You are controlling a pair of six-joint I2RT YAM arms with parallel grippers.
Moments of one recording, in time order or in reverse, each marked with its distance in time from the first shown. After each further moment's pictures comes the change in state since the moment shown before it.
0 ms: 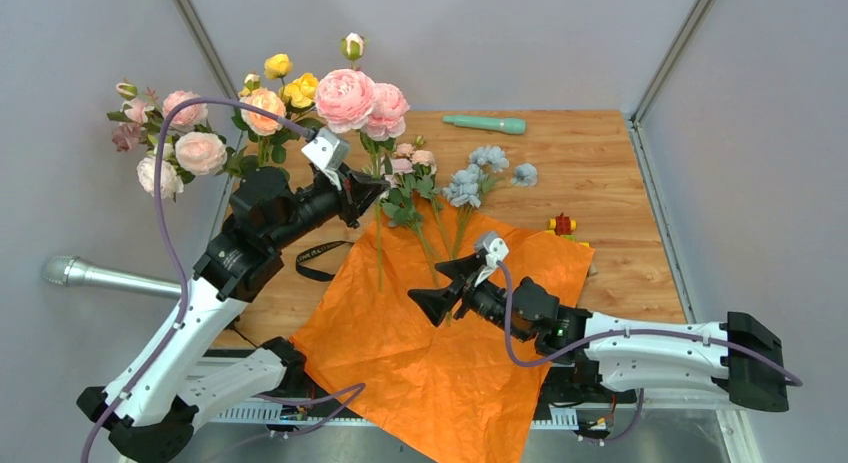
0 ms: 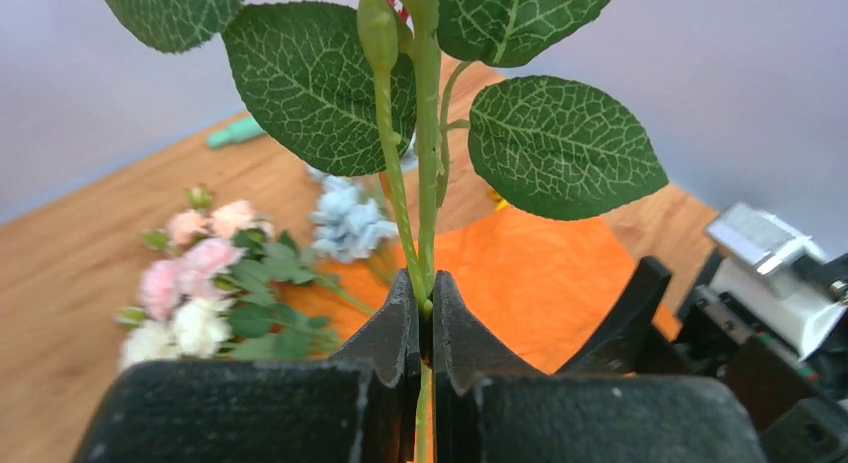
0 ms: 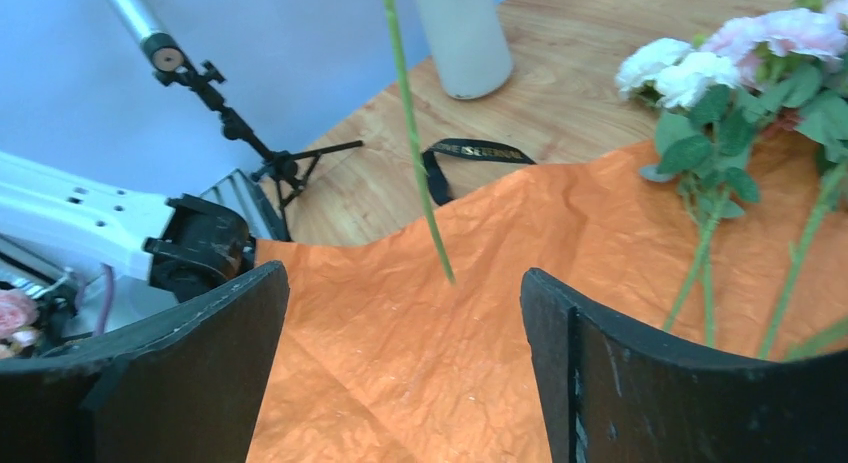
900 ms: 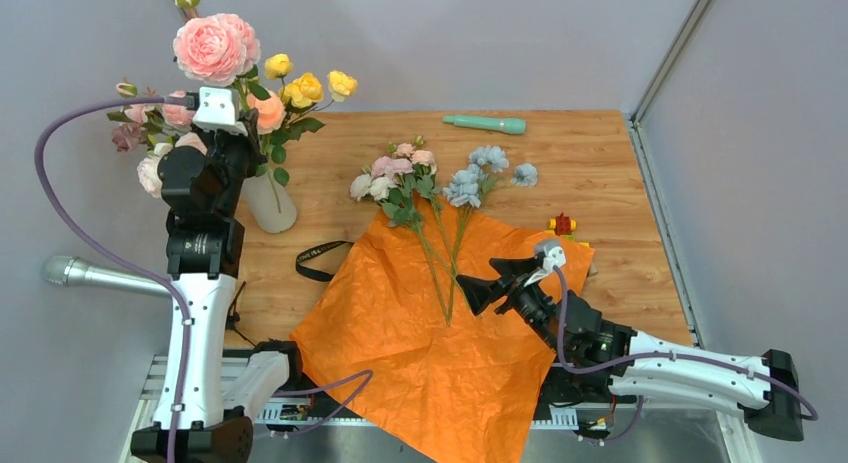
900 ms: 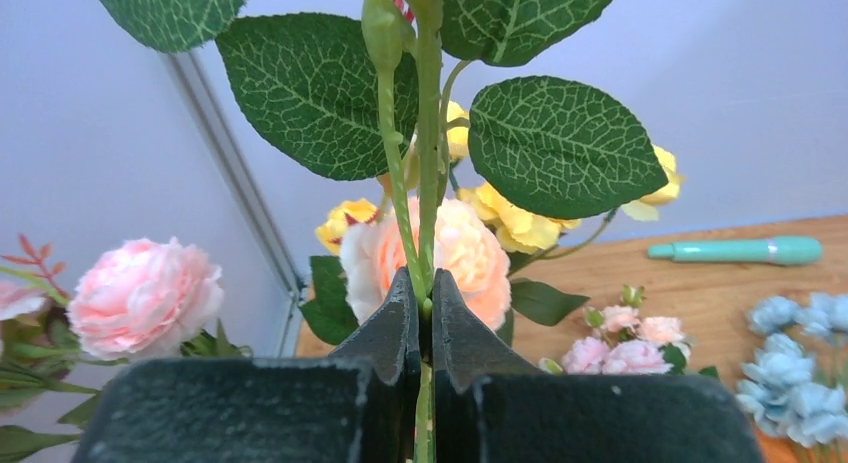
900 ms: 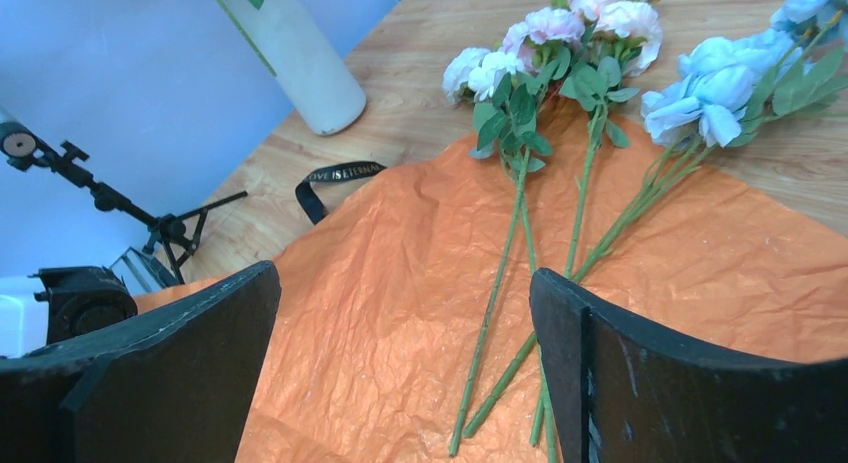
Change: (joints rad) left arm 0.652 0.018 0.036 0.199 -0.119 0.259; right arm -0.038 -0.400 -0.168 -0.246 0.266 0.037
